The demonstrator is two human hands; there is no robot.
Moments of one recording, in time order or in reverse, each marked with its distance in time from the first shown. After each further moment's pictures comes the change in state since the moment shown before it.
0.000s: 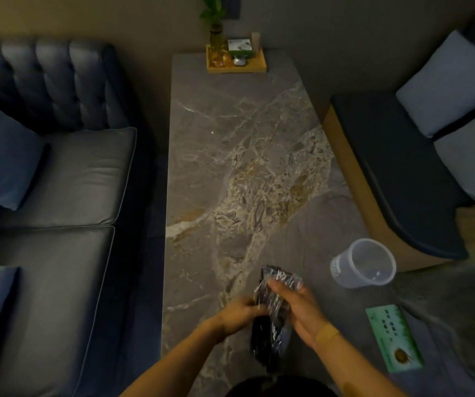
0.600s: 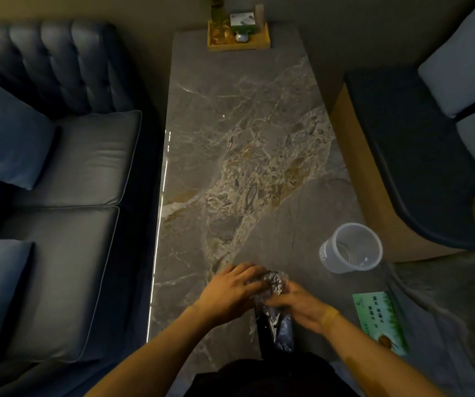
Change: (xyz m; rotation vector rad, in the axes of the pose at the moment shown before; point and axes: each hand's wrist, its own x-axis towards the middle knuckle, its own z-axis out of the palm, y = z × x) left_hand -0.001 0.009 0.022 1.383 0.409 0.829; right_hand 0.009 0.007 -0.076 -0.239 -0.398 0.220
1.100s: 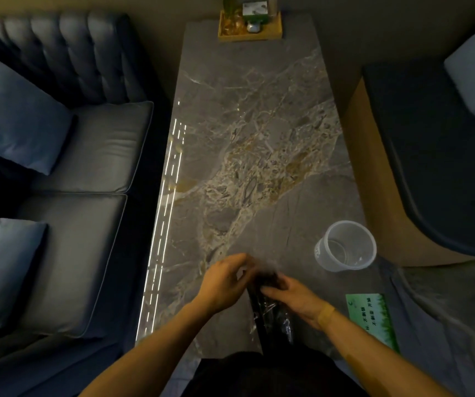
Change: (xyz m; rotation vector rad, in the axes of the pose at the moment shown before) left_hand 0.023 0.028 0.011 -0.542 0.212 -0.547; right_hand -0.015 -0.006 -0.023 -0.226 0.018 -0.029
